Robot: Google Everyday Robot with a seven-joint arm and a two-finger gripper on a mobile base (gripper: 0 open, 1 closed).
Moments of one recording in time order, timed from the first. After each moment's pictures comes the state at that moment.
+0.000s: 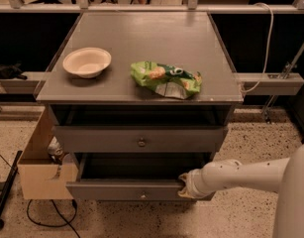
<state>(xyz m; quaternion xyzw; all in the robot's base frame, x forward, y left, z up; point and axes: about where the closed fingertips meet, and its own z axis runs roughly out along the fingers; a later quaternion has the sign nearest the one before) 0.506 -0.134 0.402 -0.67 0.71 0.05 0.21</state>
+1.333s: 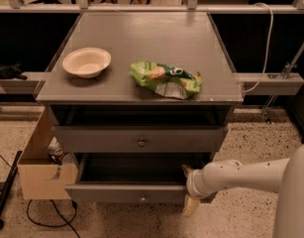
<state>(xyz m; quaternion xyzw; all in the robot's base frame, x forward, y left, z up) 0.506 -0.134 0.402 -0.67 0.71 0.05 0.21</state>
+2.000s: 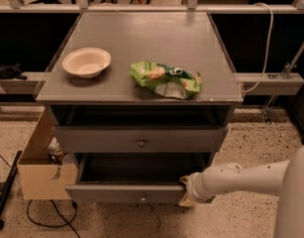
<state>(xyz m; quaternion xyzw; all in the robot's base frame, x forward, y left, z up) 0.494 -0.133 0.398 -0.68 0.71 0.05 0.21</state>
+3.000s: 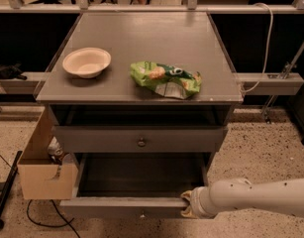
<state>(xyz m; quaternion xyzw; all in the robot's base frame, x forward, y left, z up) 0.444 -0.135 0.400 -0.67 0.71 0.07 0.21</state>
